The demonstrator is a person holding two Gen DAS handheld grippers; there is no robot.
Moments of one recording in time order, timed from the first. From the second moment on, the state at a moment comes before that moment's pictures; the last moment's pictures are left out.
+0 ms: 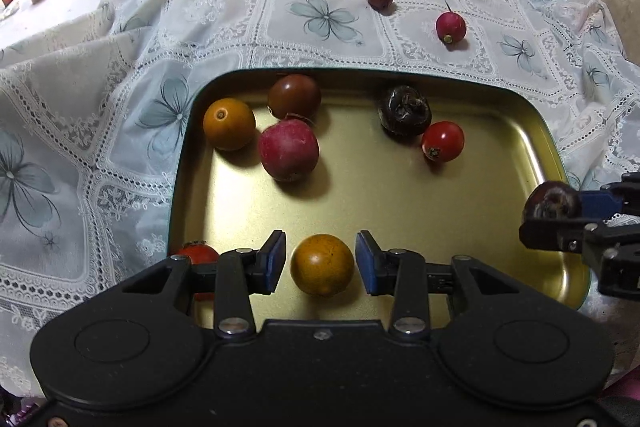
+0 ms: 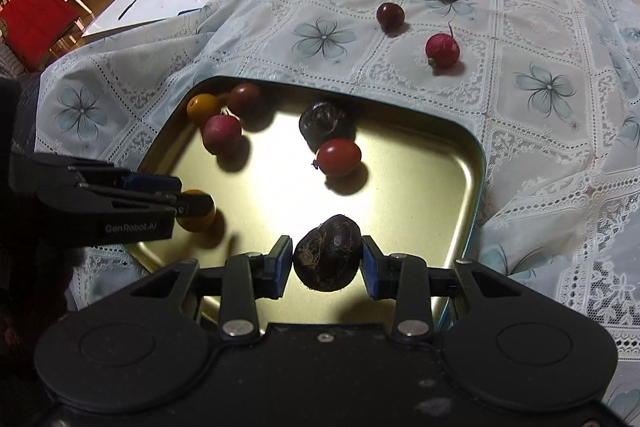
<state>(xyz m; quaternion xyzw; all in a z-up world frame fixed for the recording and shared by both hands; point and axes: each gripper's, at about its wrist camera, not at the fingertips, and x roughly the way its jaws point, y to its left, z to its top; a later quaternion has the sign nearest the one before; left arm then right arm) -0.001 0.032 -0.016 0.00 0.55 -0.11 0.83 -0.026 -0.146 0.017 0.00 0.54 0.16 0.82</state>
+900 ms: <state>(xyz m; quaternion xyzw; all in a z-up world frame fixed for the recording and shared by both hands) 0.004 0.042 -0.005 -0.01 0.55 -0.11 0.83 -0.026 -0.152 0.022 -0.01 0.53 0.15 0.83</state>
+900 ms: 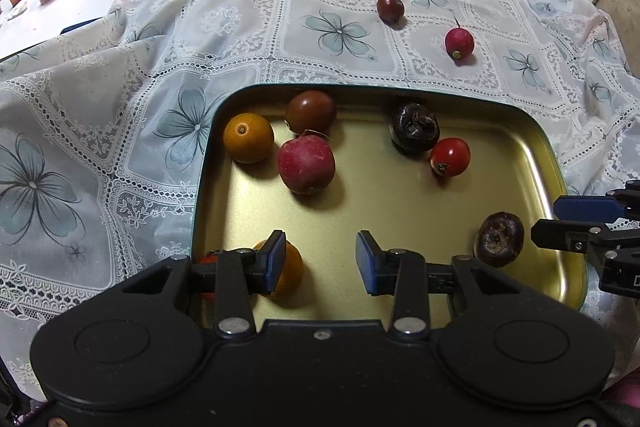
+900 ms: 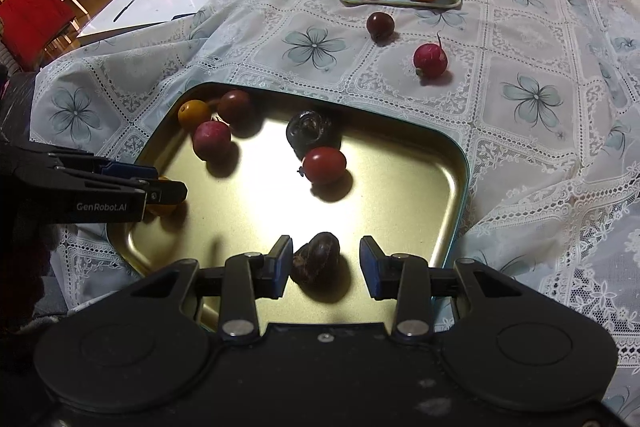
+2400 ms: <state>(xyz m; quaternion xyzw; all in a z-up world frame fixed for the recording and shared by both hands) 0.179 0.012 0.023 0.04 0.51 -0.10 0.86 0.197 -0.178 -0.023 0.07 0.54 -0.05 0.83</state>
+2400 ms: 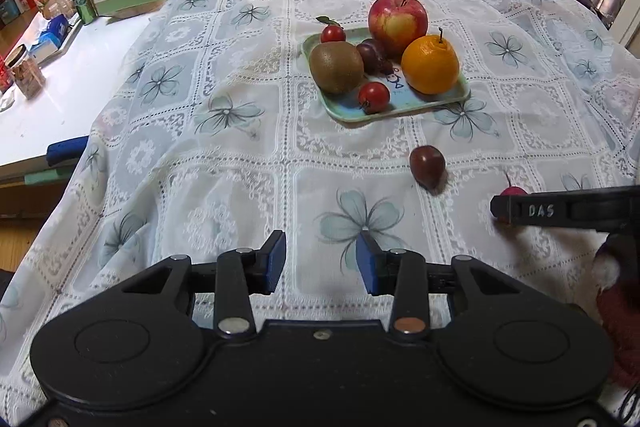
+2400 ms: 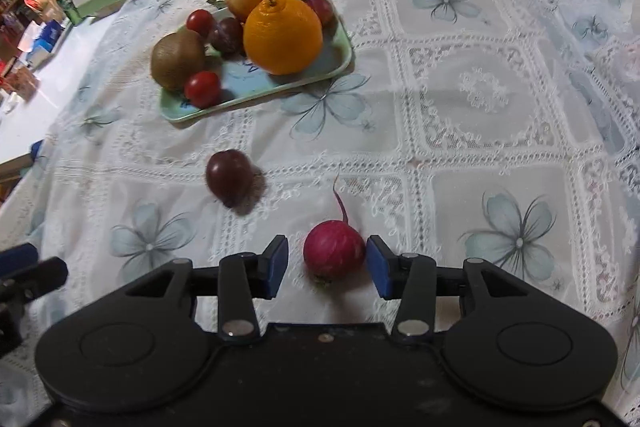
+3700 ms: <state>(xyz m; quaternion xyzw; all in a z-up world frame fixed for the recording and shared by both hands) 0.253 -0.113 -0.047 0.10 0.52 -0.10 0.84 0.158 -0.231 -0.006 0.11 0.47 -0.07 0.87</state>
